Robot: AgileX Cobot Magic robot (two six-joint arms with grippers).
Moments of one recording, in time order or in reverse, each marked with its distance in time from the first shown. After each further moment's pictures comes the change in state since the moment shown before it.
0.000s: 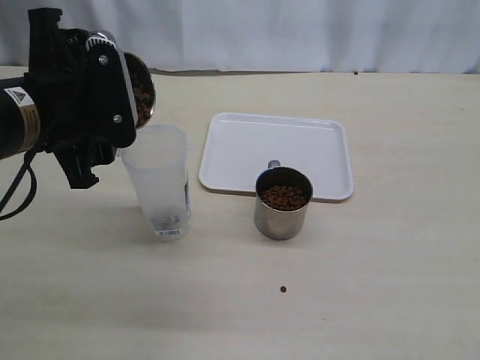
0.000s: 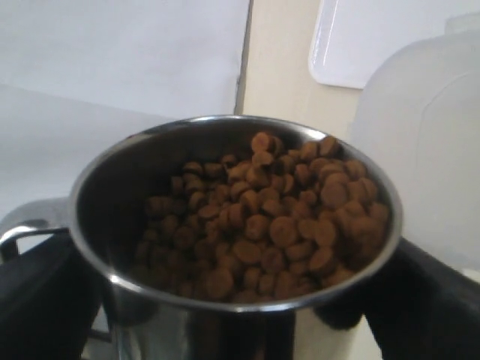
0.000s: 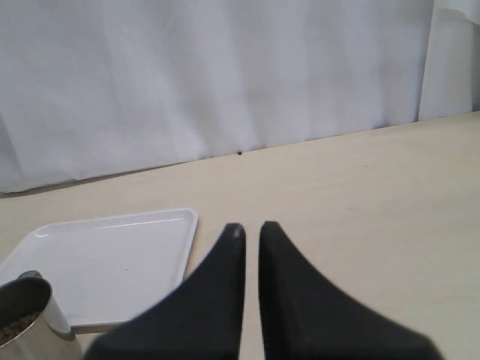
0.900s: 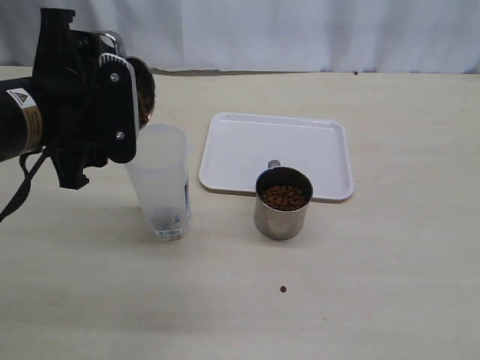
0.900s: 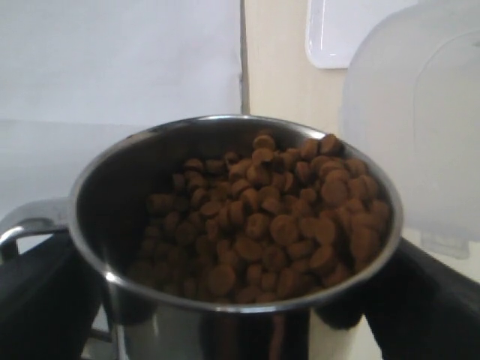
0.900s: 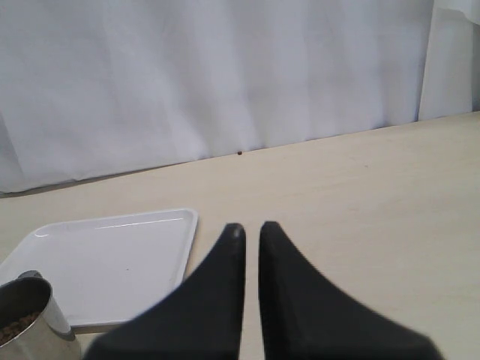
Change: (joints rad) left arm -0.016 0.000 0.000 0.000 0.022 0.155; right arm 0.000 0.000 0.000 0.000 0.000 0.000
